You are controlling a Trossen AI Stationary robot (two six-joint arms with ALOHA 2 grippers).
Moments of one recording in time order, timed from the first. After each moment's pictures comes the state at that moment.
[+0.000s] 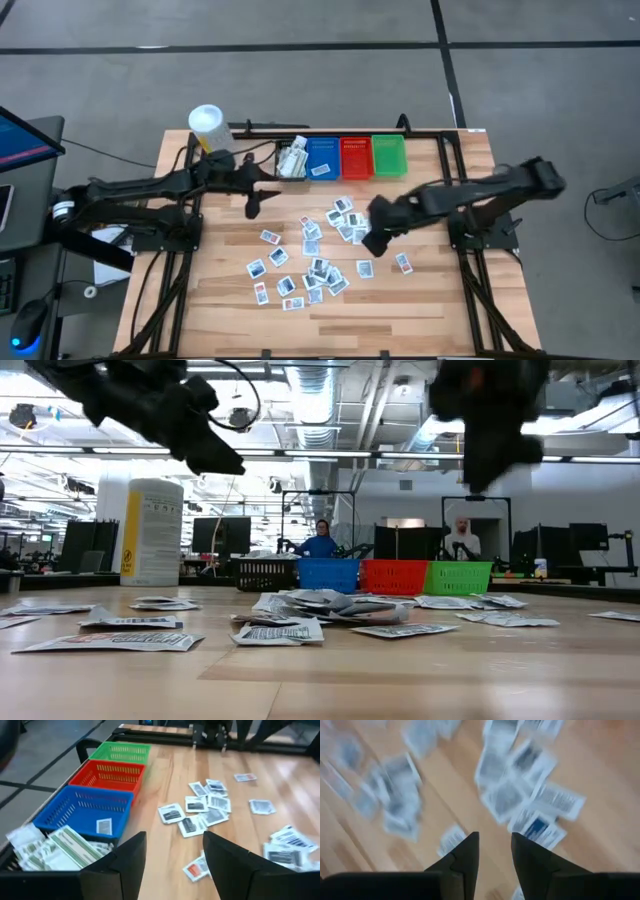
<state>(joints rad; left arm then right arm) 0.33 0.95 0.51 0.02 0.17 0.11 0.22 1.39 1.07 -0.85 0.17 0.91</state>
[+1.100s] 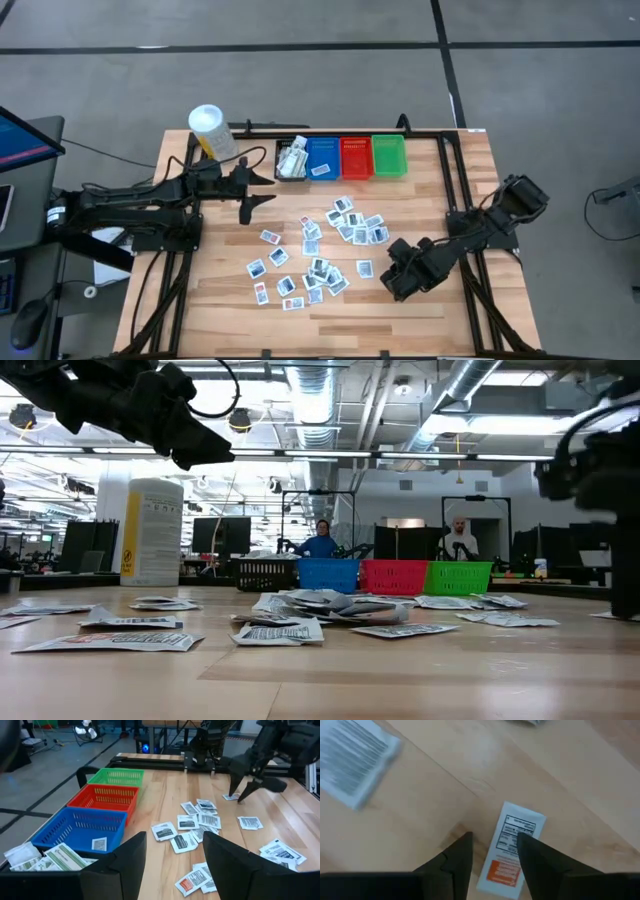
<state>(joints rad) 0.29 0.81 0.39 0.17 0.16 0.10 0.64 1.63 0.81 -0.76 0.27 1.51</state>
